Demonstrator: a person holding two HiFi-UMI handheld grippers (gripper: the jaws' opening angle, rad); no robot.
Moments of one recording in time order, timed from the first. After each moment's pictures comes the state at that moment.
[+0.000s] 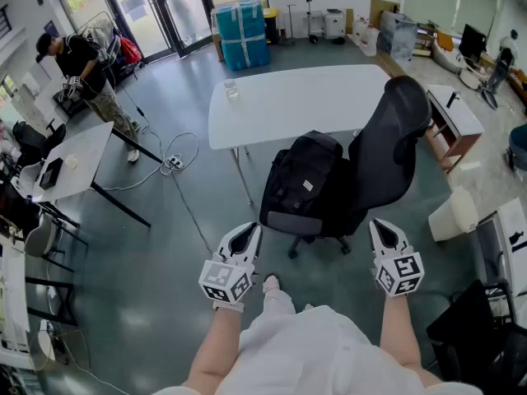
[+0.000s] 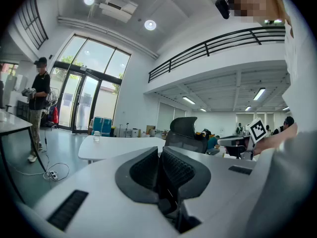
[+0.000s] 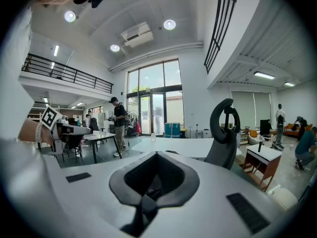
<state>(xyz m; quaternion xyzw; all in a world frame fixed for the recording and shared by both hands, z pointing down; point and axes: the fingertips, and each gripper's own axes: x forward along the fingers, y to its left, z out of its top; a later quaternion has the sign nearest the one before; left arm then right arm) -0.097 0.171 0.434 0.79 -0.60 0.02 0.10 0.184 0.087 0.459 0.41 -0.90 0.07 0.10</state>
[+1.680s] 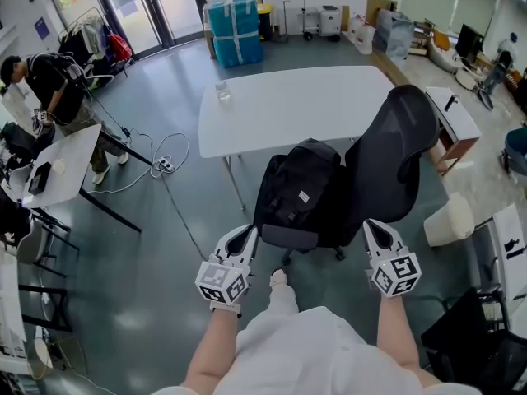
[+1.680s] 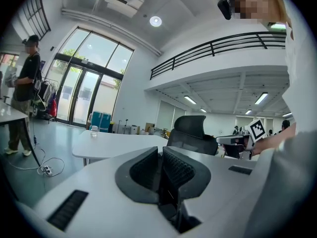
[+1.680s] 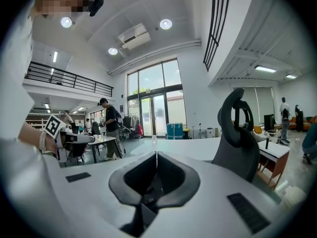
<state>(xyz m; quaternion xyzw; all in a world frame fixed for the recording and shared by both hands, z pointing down) -0.117 0.108 0.454 0.80 -0.59 0.02 0.13 0.158 0.029 0.460 0.40 -0.91 0.08 0.08</state>
